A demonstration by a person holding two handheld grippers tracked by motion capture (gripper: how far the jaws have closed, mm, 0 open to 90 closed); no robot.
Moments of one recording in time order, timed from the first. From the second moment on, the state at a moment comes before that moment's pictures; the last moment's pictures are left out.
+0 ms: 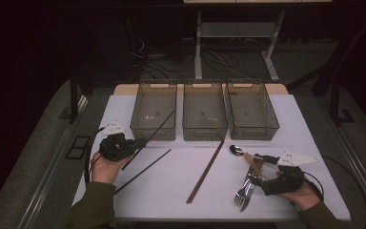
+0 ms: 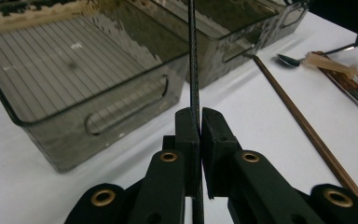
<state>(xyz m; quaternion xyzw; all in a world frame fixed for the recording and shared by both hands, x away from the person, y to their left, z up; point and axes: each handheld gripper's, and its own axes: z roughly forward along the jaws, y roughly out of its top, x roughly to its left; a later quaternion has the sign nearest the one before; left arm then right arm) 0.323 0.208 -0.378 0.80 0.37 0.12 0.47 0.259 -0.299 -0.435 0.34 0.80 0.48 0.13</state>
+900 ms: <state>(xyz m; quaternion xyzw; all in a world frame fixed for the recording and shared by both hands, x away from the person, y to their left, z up) 0.358 0.198 -0.365 0.77 0.37 0.14 0.49 0.260 -0.300 -0.435 0.35 0.80 0.48 0.13</state>
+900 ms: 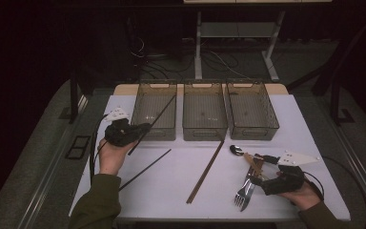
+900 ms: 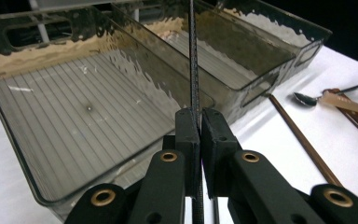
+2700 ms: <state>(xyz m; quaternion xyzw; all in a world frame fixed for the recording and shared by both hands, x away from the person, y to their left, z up) 0.458 0.189 -0.371 0.76 0.41 0.21 0.47 0.259 -0.302 -0.436 0.35 0.80 0.48 0.13</state>
